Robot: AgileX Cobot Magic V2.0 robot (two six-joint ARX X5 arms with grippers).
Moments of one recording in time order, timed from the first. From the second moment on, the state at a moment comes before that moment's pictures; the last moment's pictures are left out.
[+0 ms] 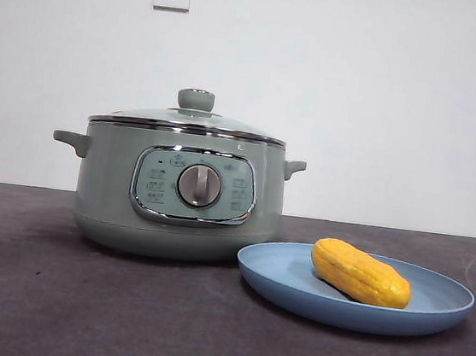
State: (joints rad) left arm -0.38 1.43 1.73 -1.25 0.45 0.12; right arm 0.41 0.67 0.87 -0.88 -0.34 0.09
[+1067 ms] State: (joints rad) left arm 0.11 0.63 1.08 -0.36 0.36 0.27; right arm 0.41 0.67 0.87 -0.88 -0.34 0.09
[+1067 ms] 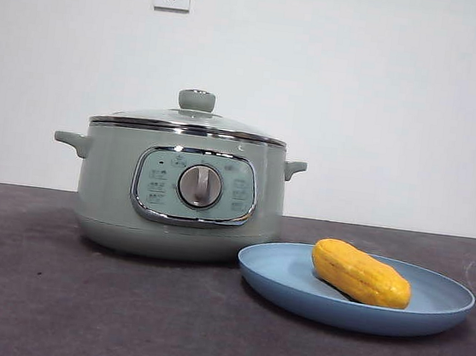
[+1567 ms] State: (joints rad) left arm 0.12 0.19 0.34 -0.13 0.21 0.19; right arm 0.41 0.67 0.87 -0.88 -0.34 0.09
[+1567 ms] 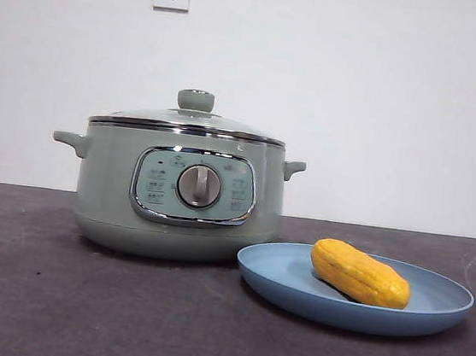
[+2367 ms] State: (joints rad) left arm 0.12 0.00 0.02 -0.17 0.19 0.05; right arm 0.41 0.67 0.87 -0.88 -0.34 0.09
